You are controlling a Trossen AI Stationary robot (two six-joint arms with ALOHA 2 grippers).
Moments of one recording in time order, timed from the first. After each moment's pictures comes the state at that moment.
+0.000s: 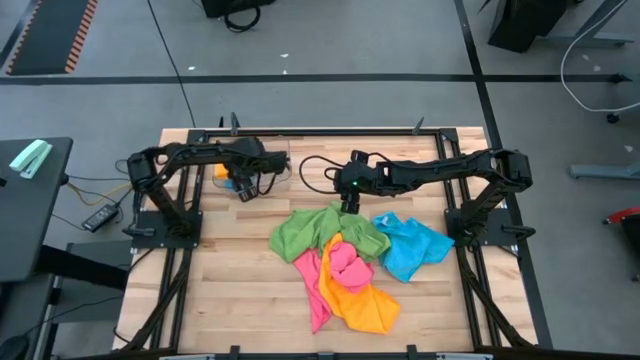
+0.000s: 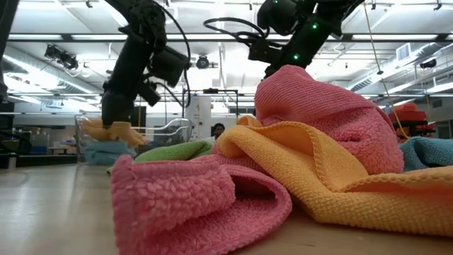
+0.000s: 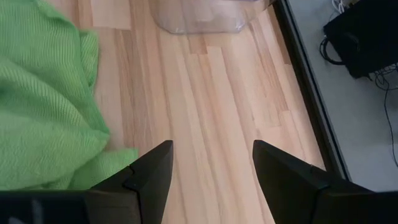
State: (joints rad) left arm 0.41 1.69 1.16 -1.35 -0.47 -0.21; right arm -0.13 1.61 1.06 -0.32 0.36 -0.16
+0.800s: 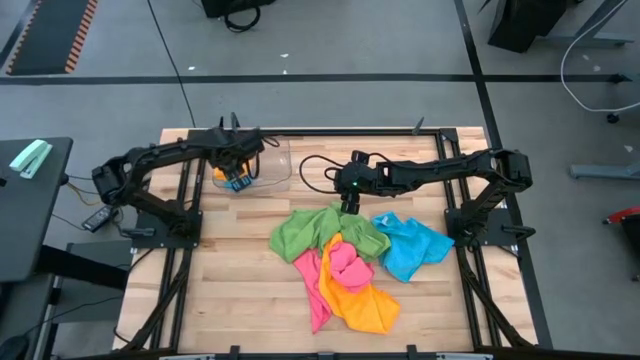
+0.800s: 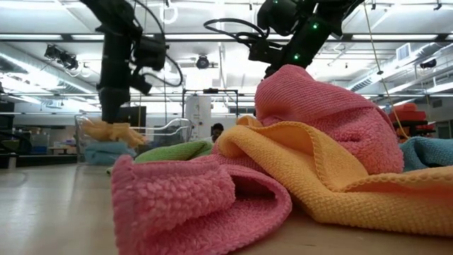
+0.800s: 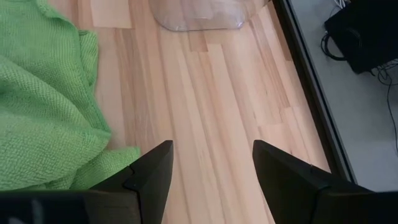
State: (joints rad) left arm 0.59 1.43 0.99 -1.07 -0.39 0.04; right arm -0.13 1.61 1.06 -0.33 0.36 -0.14
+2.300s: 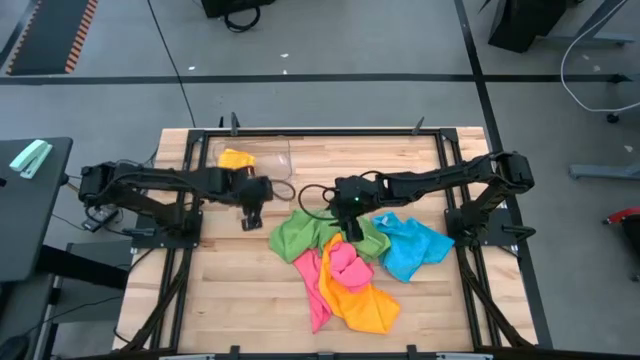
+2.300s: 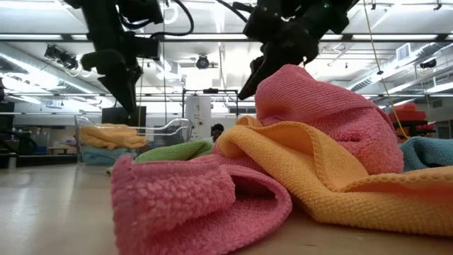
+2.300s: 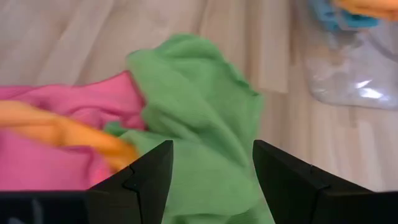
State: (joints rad) left arm 0.07 1.29 0.91 -0.84 -0.27 -0.02; right arm -0.01 1.61 1.06 -0.25 -0.05 -0.19
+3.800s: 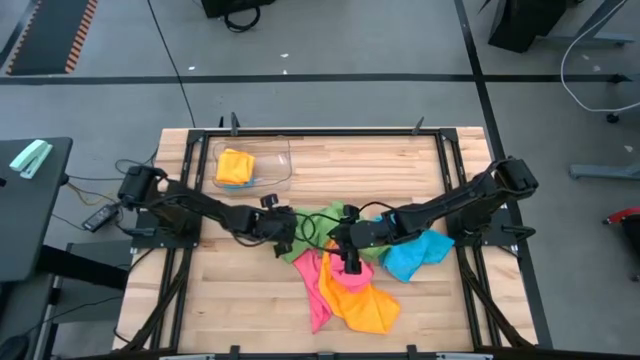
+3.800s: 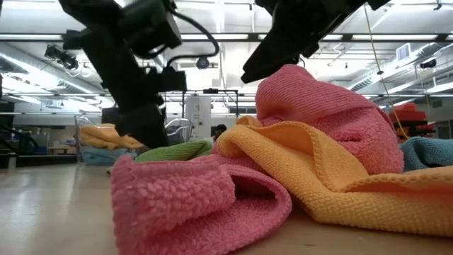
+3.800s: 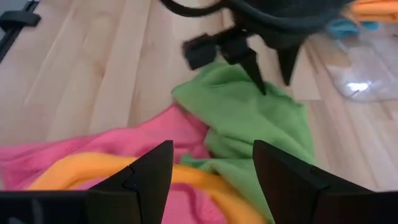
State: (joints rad) left arm -0.17 1.66 0.81 -0.26 -0.52 -0.28; right arm 0.28 1.61 1.01 -0.09 0.27 0.15
